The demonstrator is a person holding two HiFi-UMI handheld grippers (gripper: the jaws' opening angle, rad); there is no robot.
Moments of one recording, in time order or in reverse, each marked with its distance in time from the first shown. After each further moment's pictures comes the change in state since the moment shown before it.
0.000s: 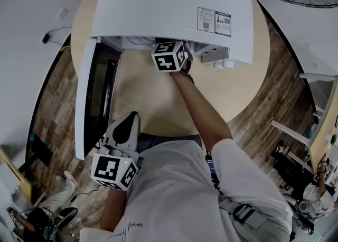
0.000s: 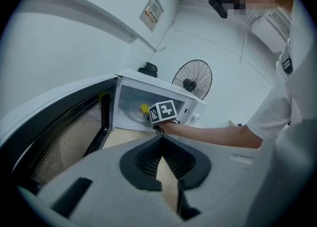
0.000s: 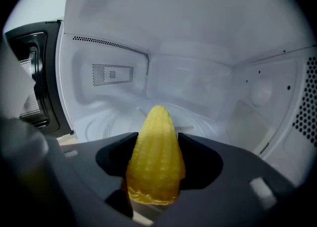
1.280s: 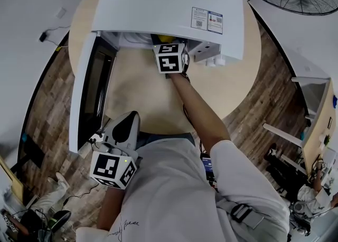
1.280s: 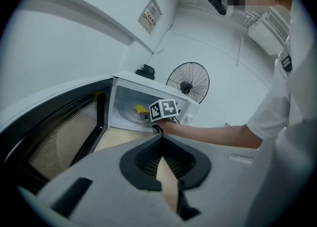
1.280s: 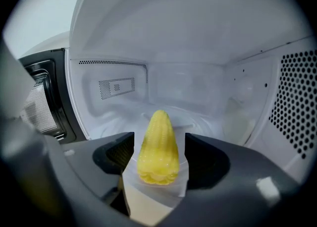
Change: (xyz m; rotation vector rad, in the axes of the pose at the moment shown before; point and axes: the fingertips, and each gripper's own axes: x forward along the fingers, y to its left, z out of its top) left arm -0.012 -0.022 -0.007 0.001 -0.031 -0.032; right arm -0.030 0.001 0.005 0.108 -0.030 0.074
